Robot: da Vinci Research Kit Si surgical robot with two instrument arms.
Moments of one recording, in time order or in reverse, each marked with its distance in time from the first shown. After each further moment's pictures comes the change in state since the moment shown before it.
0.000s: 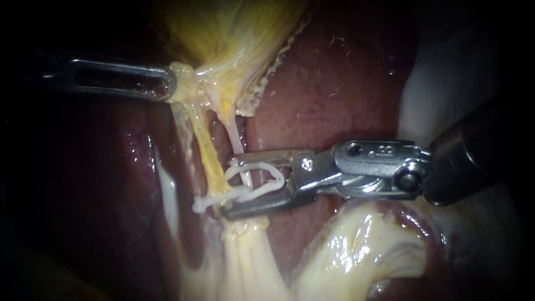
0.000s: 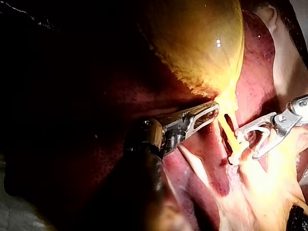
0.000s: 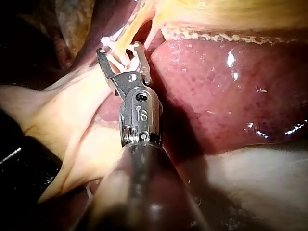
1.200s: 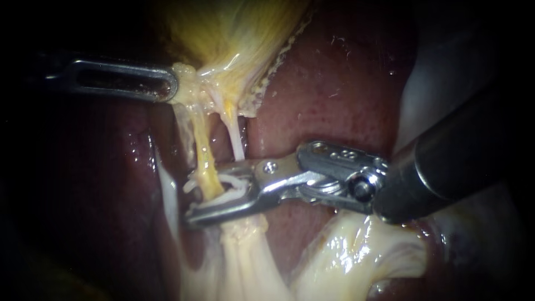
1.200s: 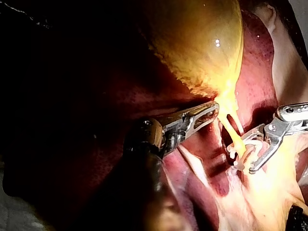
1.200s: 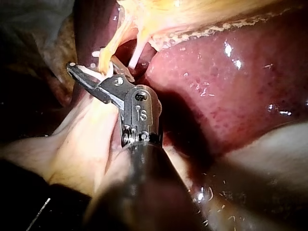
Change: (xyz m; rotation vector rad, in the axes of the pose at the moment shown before) right arm 0.002 -0.001 0.004 0.207 0.181 0.169; left arm 0.000 0.000 0.000 -0.001 -0.001 0.000
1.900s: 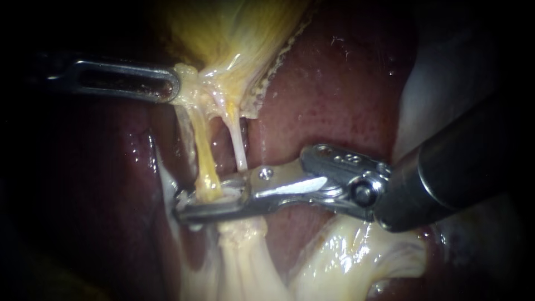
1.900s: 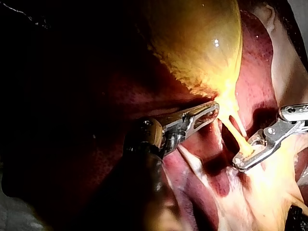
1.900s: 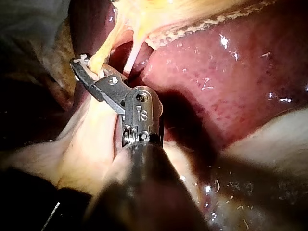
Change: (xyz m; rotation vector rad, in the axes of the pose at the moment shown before) right arm 0.000 0.000 0.000 0.001 -0.003 0.111; left arm 0.000 0.000 0.000 -0.001 0.000 0.000
